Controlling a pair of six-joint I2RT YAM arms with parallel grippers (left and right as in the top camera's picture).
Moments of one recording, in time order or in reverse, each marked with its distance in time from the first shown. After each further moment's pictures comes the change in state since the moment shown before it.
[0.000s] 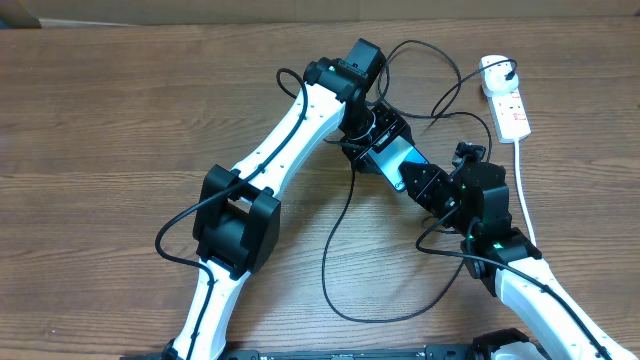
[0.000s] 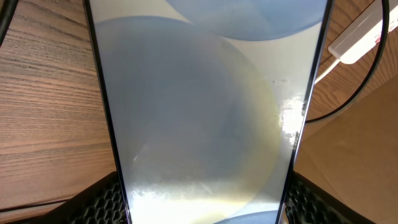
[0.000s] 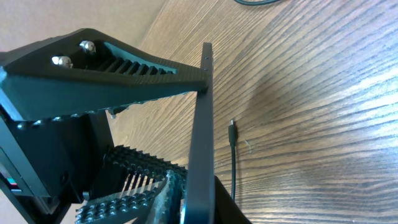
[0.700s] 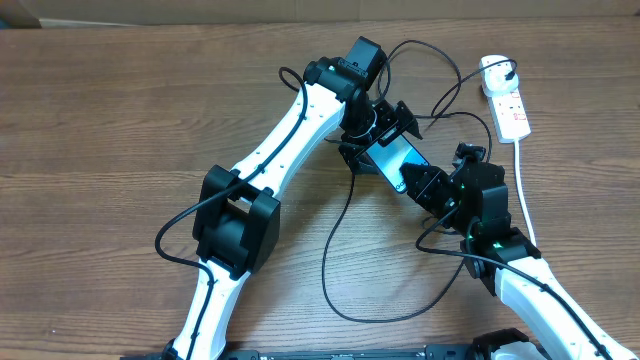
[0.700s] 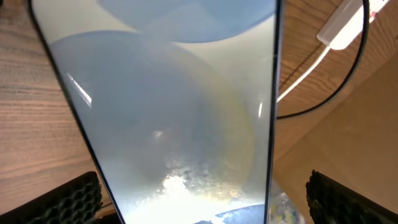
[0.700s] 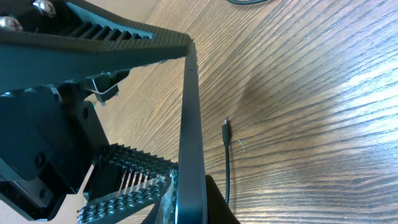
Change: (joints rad) left arm 0.000 0.000 0.003 0.032 0.000 0.107; right arm 0.000 0.005 0.000 -0.010 0.012 0.002
